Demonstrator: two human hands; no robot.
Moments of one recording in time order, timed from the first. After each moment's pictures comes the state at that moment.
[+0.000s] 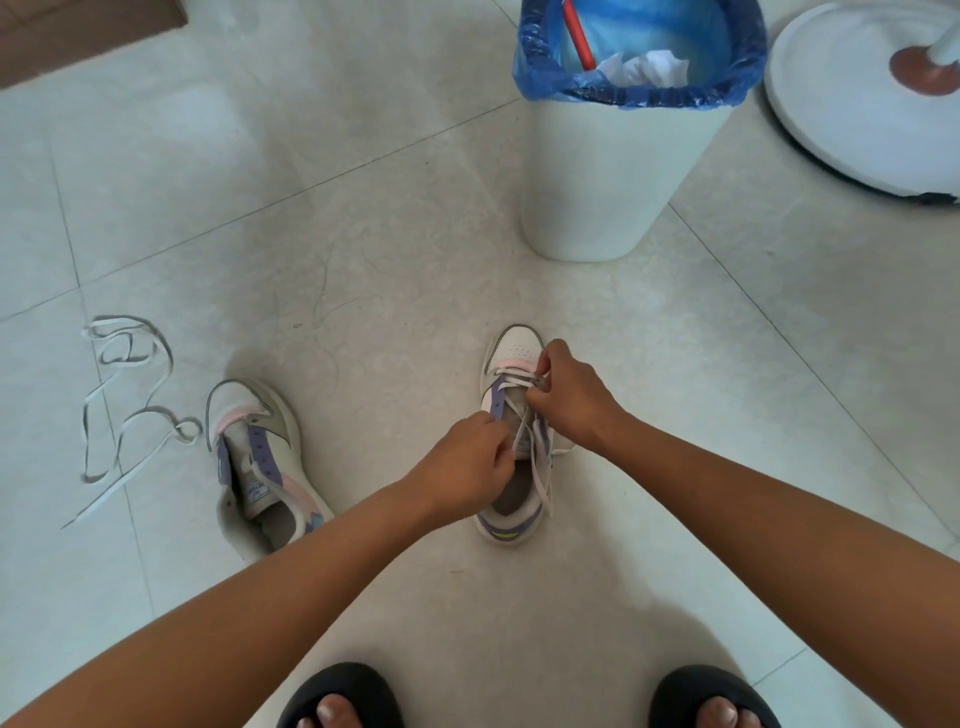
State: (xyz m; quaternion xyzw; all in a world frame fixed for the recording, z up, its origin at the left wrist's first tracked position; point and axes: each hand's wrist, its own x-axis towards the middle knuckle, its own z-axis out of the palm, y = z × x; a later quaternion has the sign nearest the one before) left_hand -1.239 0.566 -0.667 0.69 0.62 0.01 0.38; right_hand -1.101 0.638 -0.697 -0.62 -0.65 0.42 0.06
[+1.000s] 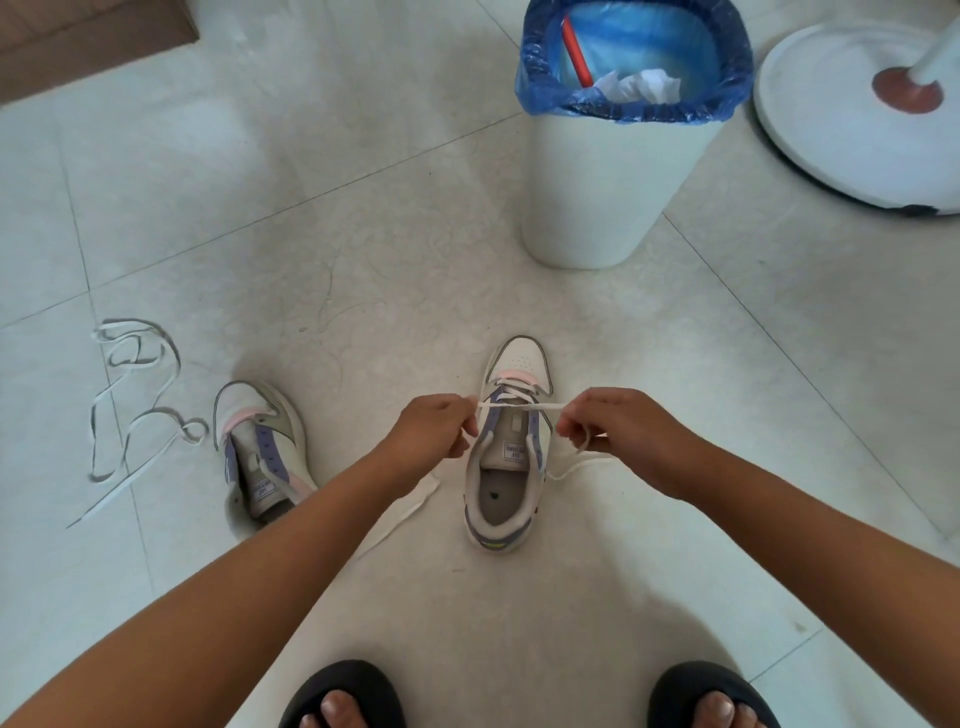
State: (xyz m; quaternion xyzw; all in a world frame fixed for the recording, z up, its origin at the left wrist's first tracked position) left_hand -1.269 0.581 -0.682 0.36 0.71 0.22 0.56; right_hand -1.058 0.602 -0.646 -0.59 -0.45 0.66 0.16
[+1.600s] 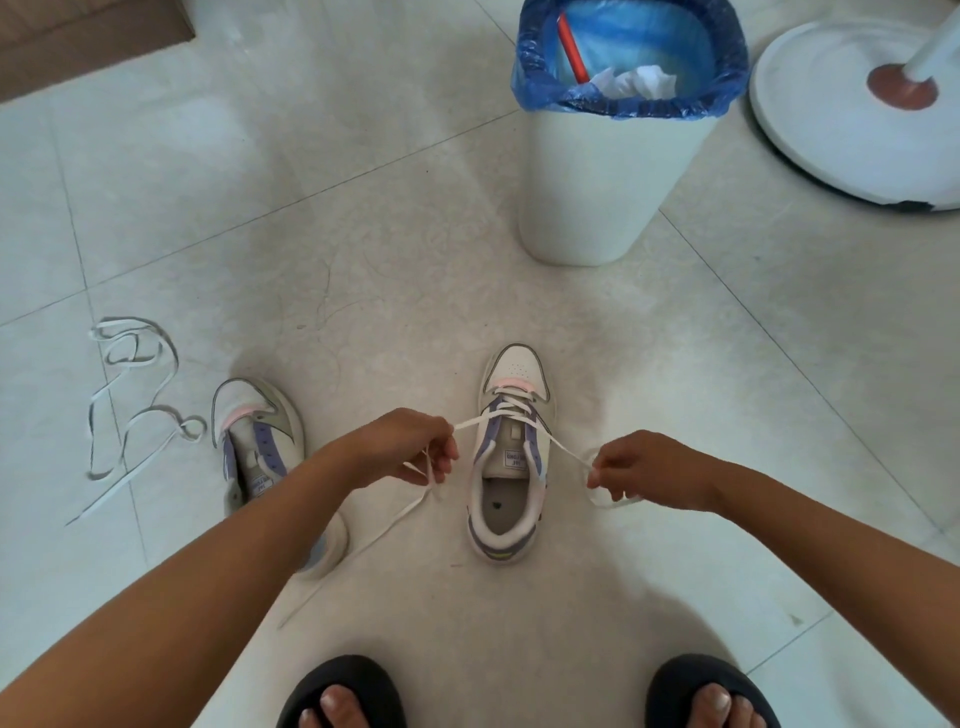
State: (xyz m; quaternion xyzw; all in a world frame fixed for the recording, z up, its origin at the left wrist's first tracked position) left_hand -1.303 0.580 -0.688 0.34 0.67 0.05 0.66; right_hand -1.012 0.593 -0.681 -0.53 -0.64 0.54 -0.13
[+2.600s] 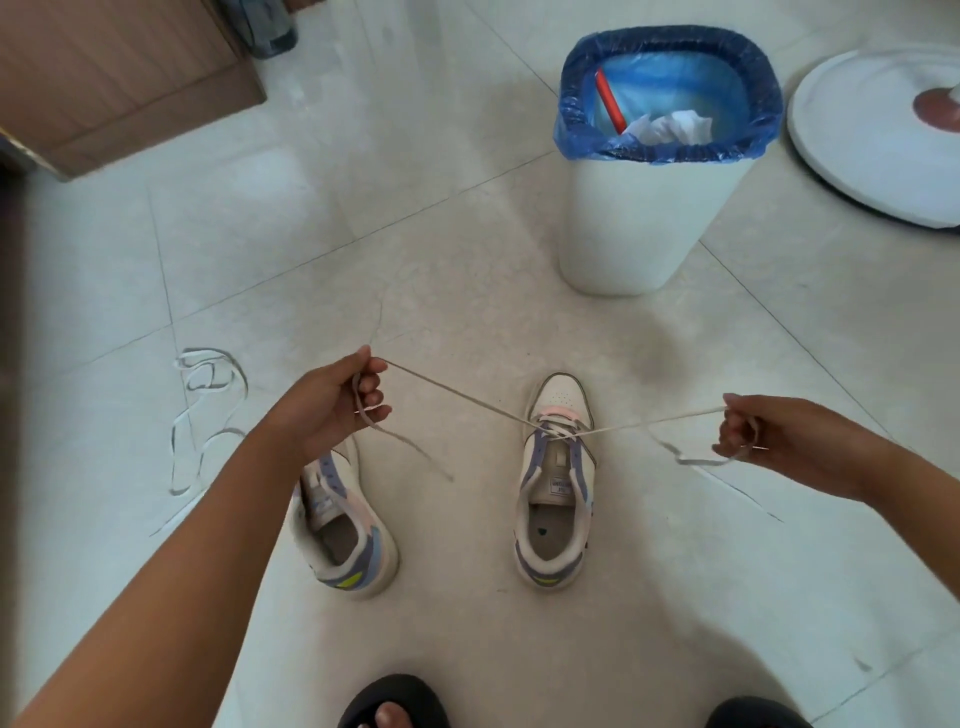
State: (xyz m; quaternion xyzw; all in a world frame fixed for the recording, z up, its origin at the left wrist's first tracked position) left_hand -1.401 0.600 -0.634 0.18 0.61 0.41 0.66; right_hand -0.952 0.636 -0.659 -0.57 -0.31 0.73 0.19
